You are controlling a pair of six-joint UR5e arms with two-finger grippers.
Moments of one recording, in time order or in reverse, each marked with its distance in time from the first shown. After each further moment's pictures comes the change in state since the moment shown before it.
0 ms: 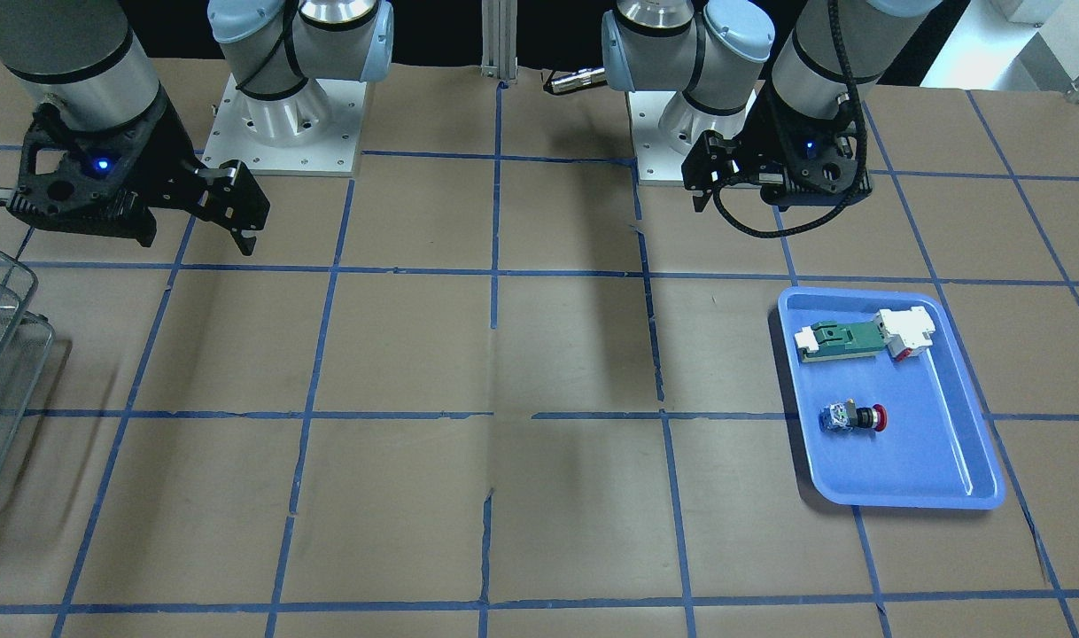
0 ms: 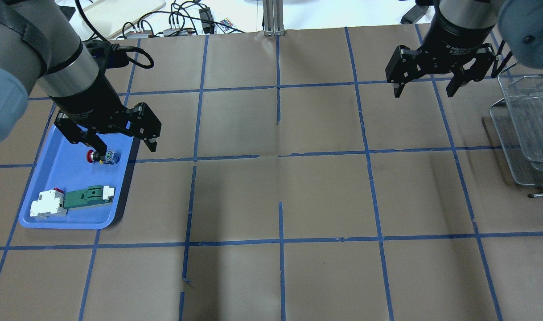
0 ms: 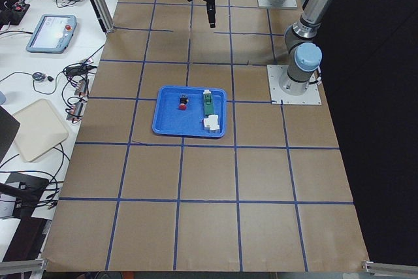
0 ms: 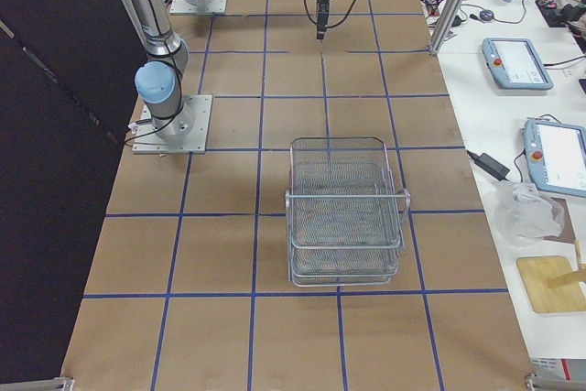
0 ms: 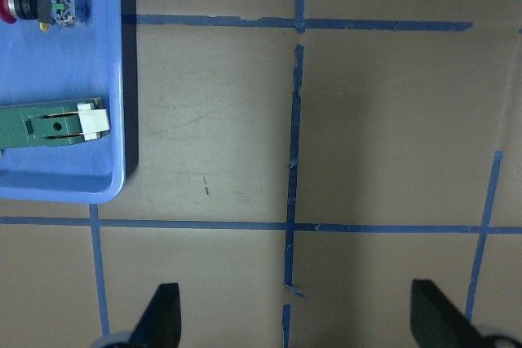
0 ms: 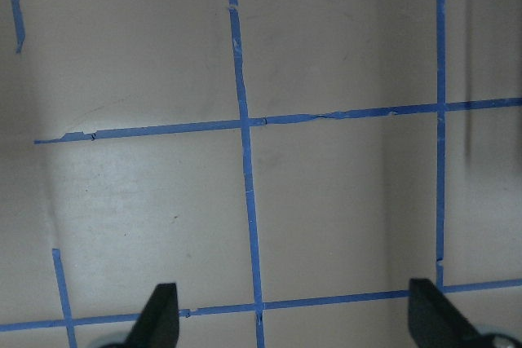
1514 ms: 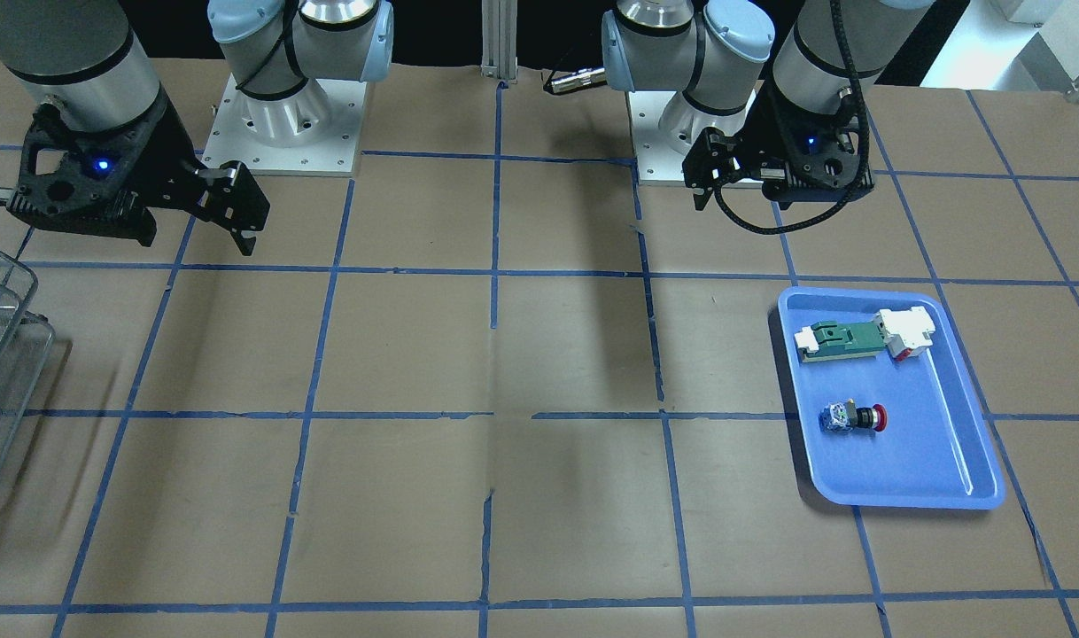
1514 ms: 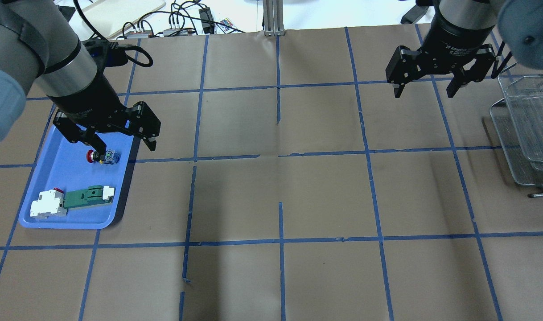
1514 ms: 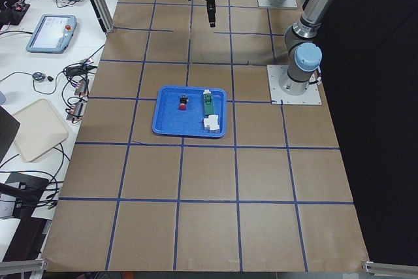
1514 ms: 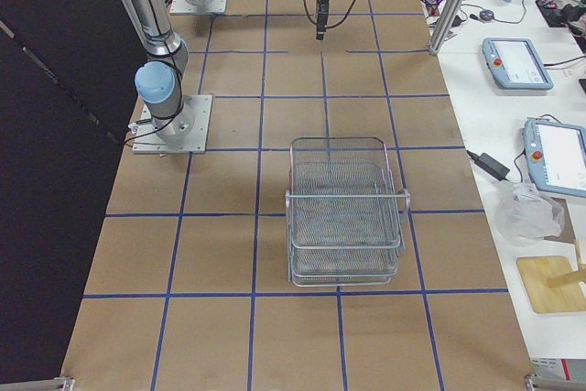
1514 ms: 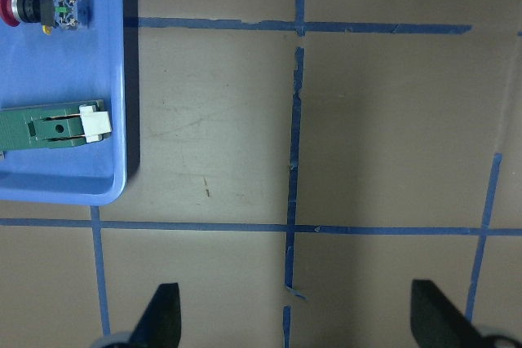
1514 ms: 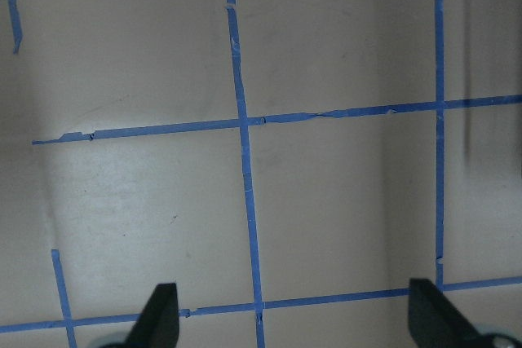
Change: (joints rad) left arm 0.000 0.006 0.001 0.004 -0.002 0.000; right arm 0.000 0.000 0.002 0.000 -0.002 0.006
